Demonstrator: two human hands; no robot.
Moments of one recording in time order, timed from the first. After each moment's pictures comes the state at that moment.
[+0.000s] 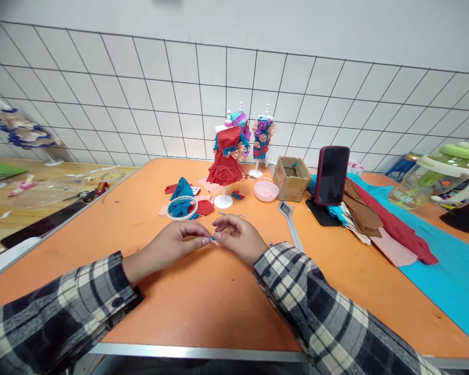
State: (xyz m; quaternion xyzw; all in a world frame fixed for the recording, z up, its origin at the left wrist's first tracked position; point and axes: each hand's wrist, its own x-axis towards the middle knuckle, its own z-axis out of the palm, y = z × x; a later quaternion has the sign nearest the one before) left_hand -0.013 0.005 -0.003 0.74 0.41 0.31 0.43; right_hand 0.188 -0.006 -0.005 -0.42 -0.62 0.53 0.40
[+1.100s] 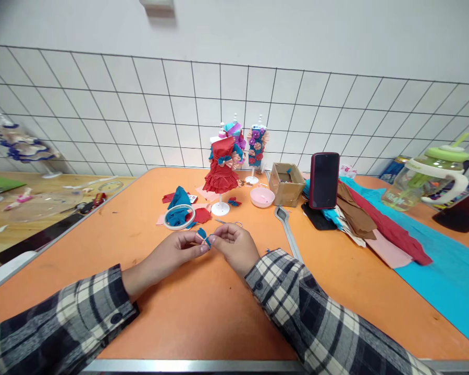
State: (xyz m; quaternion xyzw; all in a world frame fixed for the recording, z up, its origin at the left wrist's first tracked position) left_hand -0.007 0.001 -0.003 0.67 0.43 0.32 0.52; right_hand 0.167 -0.014 -0.010 -0.45 -0.48 0.57 0.49
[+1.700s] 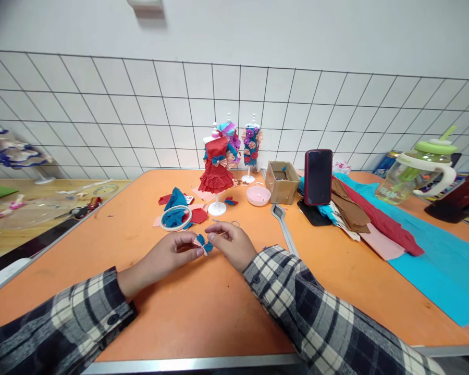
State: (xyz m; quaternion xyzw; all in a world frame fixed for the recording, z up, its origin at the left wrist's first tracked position) left_hand -0.009 0.000 0.003 0.73 0.42 0.29 0.46; right_hand 0.175 -0.008 -0.013 -0.43 -0.60 0.51 0.44
